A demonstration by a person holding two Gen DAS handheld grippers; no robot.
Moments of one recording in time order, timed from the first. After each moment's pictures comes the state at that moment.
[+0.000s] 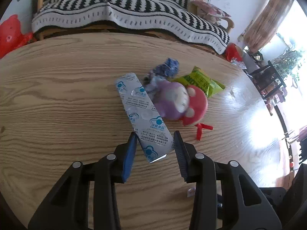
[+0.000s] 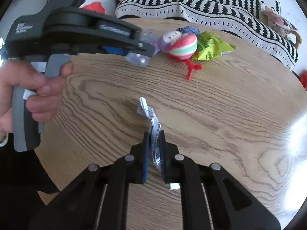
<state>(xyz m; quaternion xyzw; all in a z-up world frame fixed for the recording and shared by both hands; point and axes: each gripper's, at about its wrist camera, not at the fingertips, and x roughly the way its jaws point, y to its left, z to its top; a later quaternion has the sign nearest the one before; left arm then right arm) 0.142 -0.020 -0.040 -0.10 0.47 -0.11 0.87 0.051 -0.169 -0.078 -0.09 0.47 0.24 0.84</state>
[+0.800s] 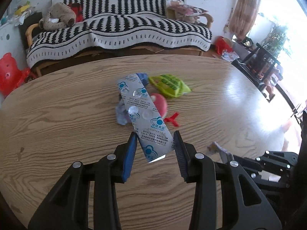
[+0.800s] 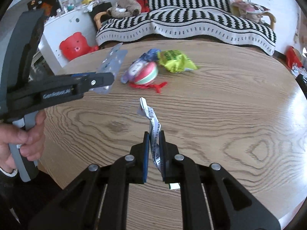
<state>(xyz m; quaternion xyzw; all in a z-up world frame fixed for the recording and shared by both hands) 0.103 -0.062 0.002 0.00 0.43 -0.14 0.89 0.044 -0.236 -0.032 0.00 0.44 0.19 0.88</state>
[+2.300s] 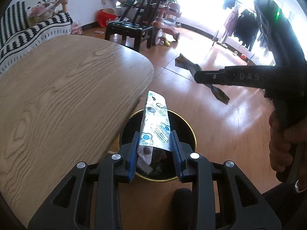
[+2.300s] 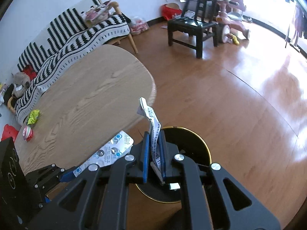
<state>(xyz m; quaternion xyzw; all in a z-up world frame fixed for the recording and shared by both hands) -0.060 -0.431 -0.063 0.14 0.42 -0.48 0.75 -0.165 -0.624 -0.039 0.23 0.42 -0.18 0.86</state>
